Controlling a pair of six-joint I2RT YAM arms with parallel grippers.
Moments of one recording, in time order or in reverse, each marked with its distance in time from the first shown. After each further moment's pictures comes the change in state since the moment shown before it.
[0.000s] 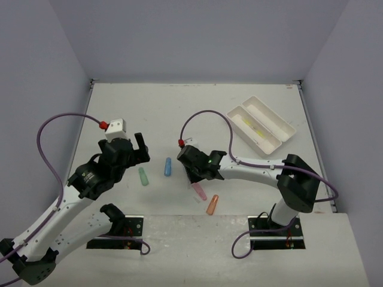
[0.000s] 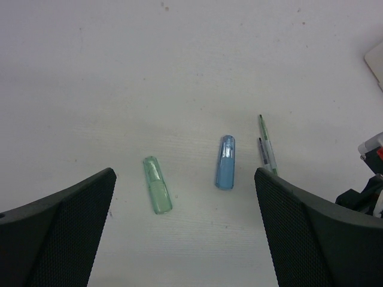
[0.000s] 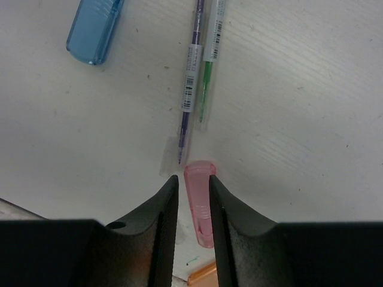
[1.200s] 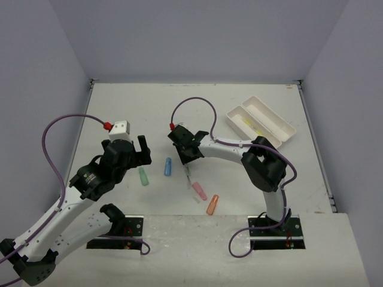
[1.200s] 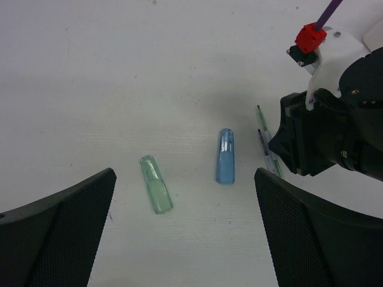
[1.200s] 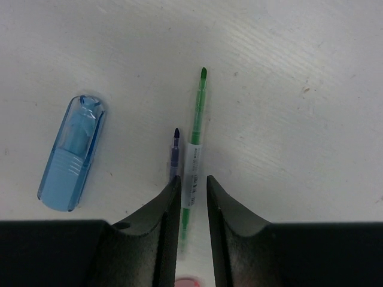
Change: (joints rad) left arm 0.000 -0.019 -0.041 0.041 0.043 0.059; right arm -0.157 0.362 0.341 -0.014 -0.033 -0.135
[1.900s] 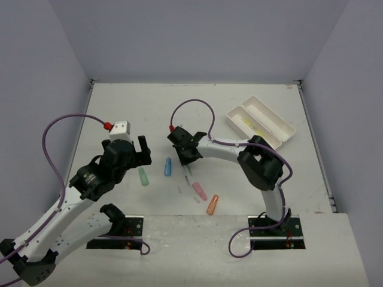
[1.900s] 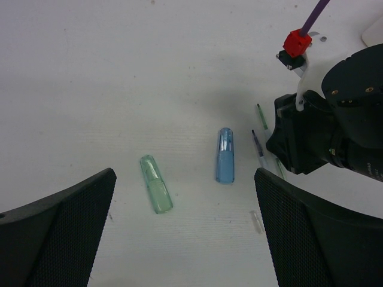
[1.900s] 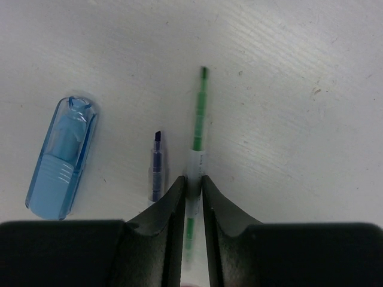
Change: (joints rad) left arm 0.000 -0.001 0.000 0.000 0.007 0.006; right arm -0.003 0.038 0.003 0.006 -0.015 -0.003
